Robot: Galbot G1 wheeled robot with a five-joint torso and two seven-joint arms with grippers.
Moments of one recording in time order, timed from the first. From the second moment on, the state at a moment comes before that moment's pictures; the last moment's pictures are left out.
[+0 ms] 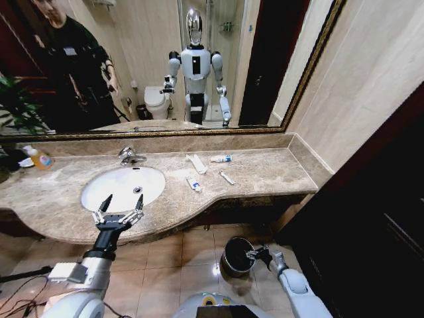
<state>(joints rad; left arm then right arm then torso) 1.84 -1.36 -0.82 -2.47 -0.37 0.04 0.05 -1.38 1.27 0.57 1.35 0.09 -0.01 -0.45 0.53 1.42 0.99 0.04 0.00</state>
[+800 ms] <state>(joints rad) 1.84 -1.36 -0.82 -2.47 -0.37 0.04 0.05 -1.38 1.13 0.57 2.00 0.39 -0.23 -0.36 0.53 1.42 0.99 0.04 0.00</state>
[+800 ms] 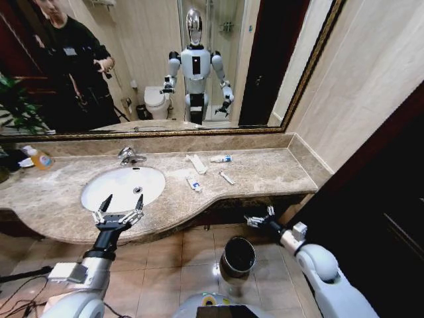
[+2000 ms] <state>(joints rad) 1.84 -1.36 -0.82 -2.47 -0.37 0.04 0.05 -0.67 1.16 0.10 1.44 0.40 -0.35 -0.19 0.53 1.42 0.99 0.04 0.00</state>
